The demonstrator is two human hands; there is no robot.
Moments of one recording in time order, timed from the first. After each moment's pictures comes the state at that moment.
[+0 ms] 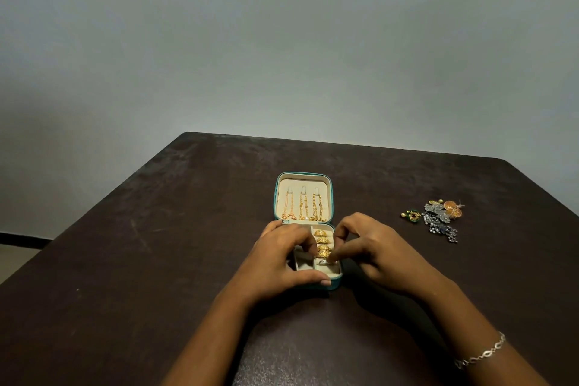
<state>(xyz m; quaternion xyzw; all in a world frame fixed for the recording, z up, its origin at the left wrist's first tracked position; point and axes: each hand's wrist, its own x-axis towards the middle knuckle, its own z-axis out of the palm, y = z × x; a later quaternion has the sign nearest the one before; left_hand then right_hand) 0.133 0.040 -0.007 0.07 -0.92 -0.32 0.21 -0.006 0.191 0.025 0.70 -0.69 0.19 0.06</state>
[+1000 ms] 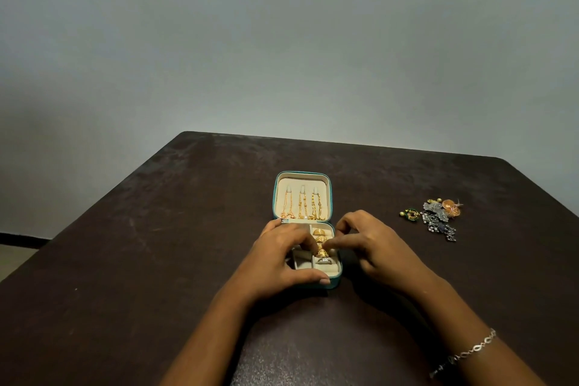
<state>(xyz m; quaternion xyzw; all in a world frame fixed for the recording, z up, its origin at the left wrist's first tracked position) 0.134 0.039 -0.007 0.08 -0.92 -0.33 0.20 -0.010 0.184 0.014 0.66 -0.72 0.16 0.13</state>
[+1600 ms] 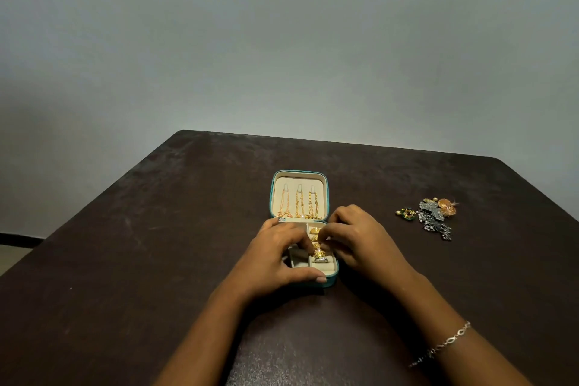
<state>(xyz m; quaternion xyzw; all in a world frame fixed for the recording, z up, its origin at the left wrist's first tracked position) 0.133 0.038 -0.008 0.07 -0.92 -0.34 0.19 -0.008 0.171 0.003 0.63 -0.73 0.20 0.16</state>
